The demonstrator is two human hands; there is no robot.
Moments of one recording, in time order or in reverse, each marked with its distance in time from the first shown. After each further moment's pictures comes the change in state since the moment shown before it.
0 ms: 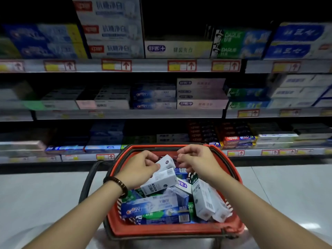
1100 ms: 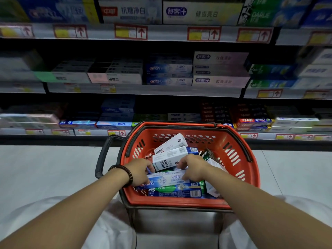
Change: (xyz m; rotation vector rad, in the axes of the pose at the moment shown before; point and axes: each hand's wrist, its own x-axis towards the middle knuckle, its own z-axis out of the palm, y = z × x) left_hand -0.009 -0.096 -0.001 0.559 -0.380 -0.102; right_hand 0.009 0.080 0.059 -0.903 -0.436 0.198
